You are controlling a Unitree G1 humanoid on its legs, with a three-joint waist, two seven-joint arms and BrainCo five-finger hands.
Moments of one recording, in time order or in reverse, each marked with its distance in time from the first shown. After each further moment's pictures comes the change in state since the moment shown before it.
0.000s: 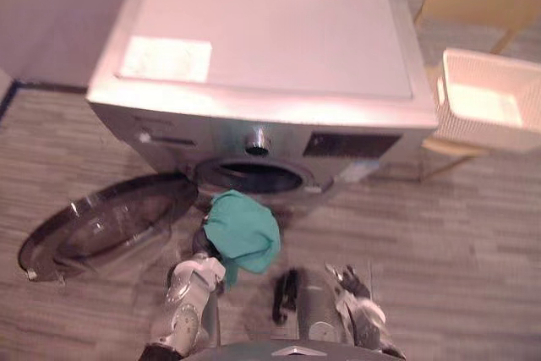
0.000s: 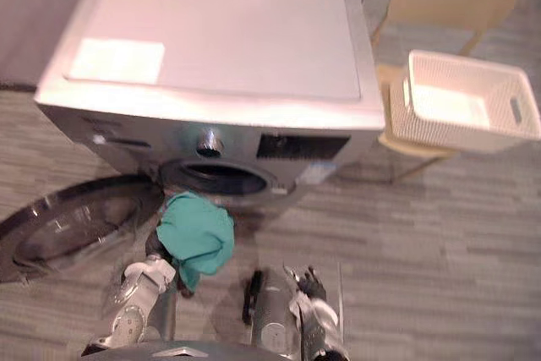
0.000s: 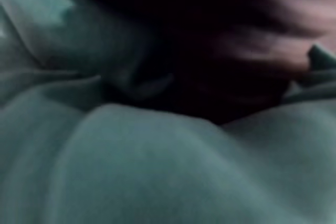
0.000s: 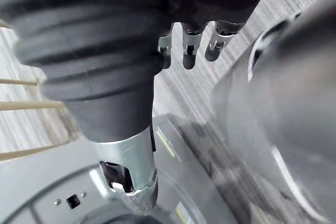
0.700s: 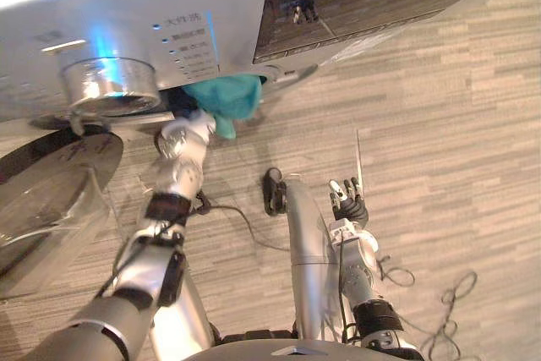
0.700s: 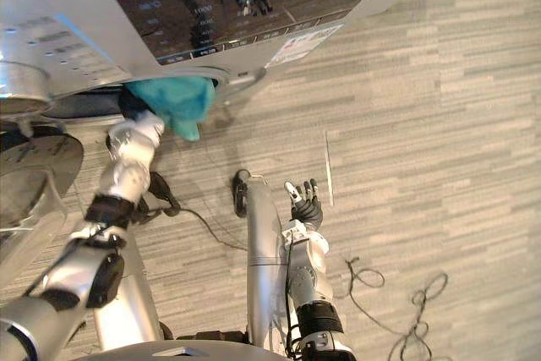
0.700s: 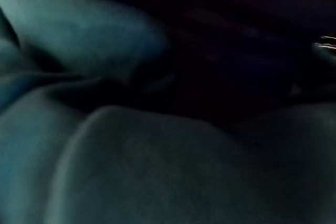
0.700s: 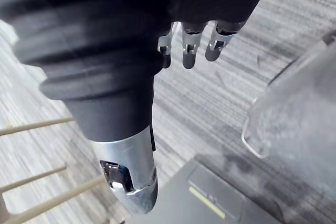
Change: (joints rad) left arm -0.972 0.113 0.287 0.391 -0.061 -0.059 0.239; right arm -0.122 0.045 0.023 -0.370 0.163 -0.109 -0.080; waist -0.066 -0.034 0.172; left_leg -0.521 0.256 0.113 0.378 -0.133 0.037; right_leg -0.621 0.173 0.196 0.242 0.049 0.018
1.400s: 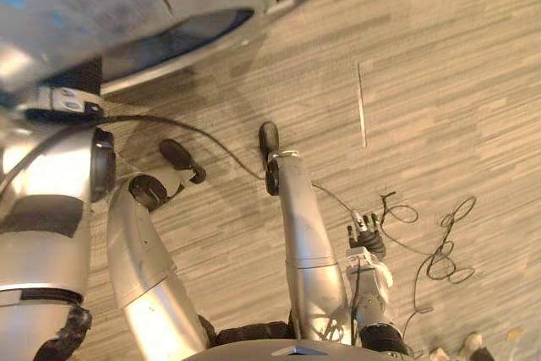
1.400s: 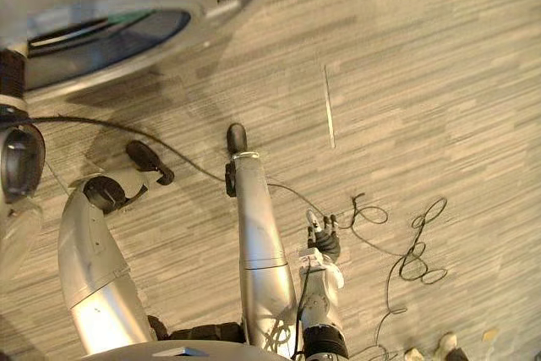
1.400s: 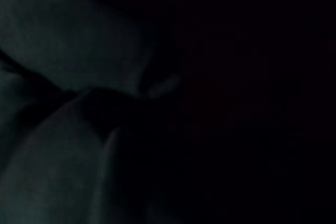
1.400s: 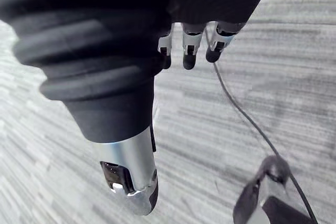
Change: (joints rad) left arm -0.686 0.431 -0.181 0.151 -0.079 -0.059 0.090; right arm 0.118 0.041 -0.210 0.087 0.065 -0.004 0.054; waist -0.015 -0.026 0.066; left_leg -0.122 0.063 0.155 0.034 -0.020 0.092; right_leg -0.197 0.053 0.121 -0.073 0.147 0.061
